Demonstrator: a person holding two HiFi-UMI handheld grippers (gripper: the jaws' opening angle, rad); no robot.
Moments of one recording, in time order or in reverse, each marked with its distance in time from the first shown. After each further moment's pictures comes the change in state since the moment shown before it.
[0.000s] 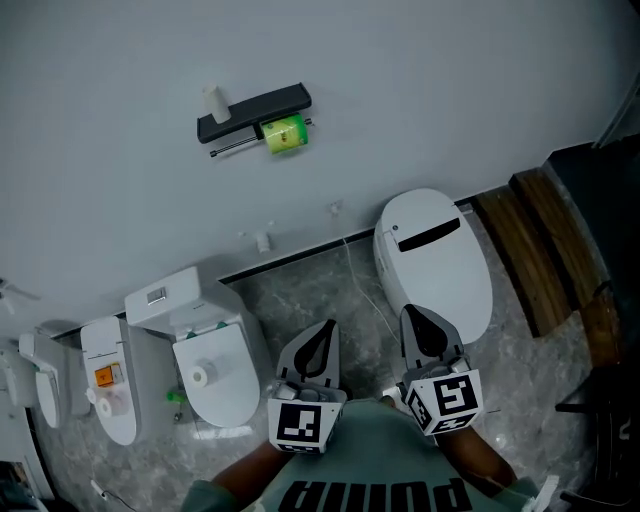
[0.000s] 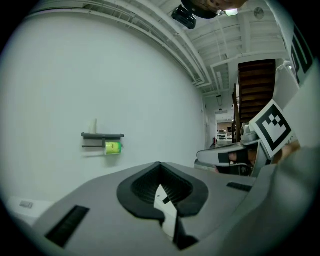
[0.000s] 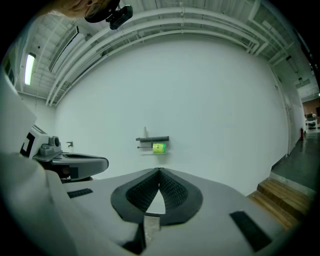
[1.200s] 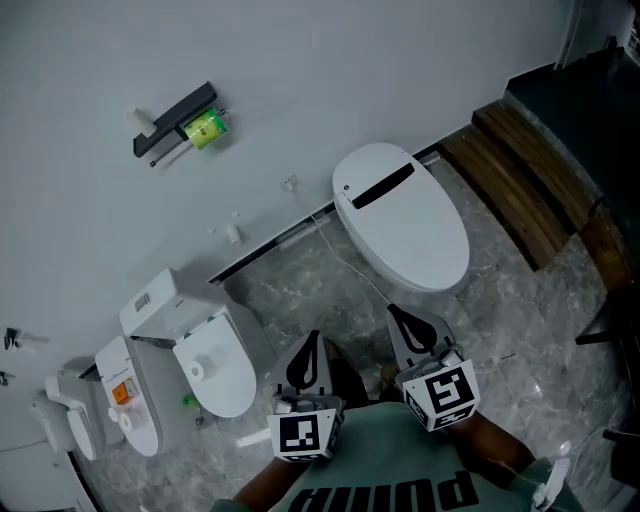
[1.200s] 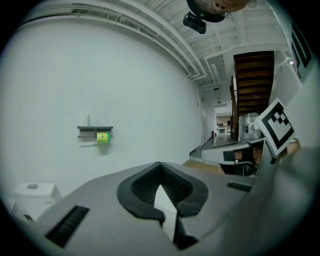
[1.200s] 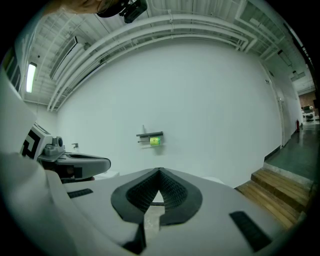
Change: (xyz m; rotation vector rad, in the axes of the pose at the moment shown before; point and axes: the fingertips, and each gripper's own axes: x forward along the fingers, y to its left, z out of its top) left arm -0.061 -0.140 -0.052 0.006 0.098 0.013; right arm -0.148 -0.043 -0.066 0.047 0.016 0.005
